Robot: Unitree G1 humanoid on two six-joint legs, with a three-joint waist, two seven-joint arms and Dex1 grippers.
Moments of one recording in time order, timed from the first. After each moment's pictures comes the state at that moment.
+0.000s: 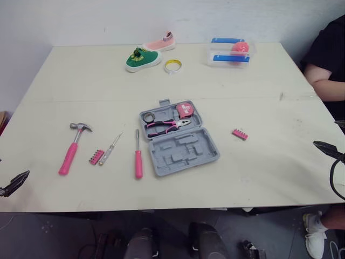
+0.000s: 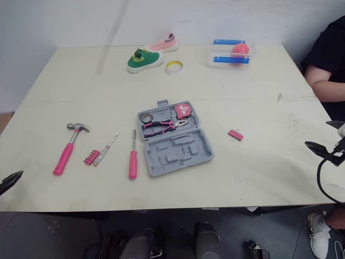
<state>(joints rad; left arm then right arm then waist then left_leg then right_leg) 0.15 0.94 0.74 0.52 -0.33 -0.10 -0.89 -0.44 -1.13 -0.32 0.94 0.20 -0.43 1.14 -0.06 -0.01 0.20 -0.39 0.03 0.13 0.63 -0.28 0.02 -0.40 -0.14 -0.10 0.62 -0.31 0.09</state>
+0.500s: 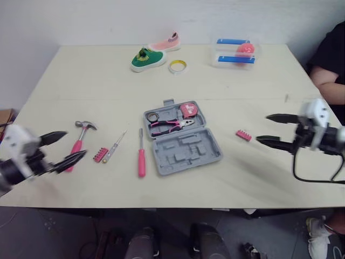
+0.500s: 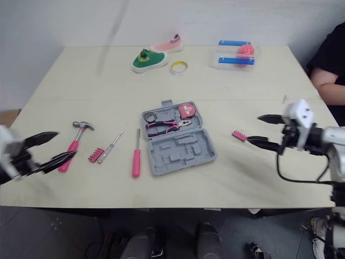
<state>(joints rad) -0.06 0.89 0.43 -0.20 -0.57 0.41 -0.83 -0.57 -0.90 -0.08 0.31 0.36 0.19 1.26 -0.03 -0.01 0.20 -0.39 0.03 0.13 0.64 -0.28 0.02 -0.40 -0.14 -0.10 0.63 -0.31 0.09</state>
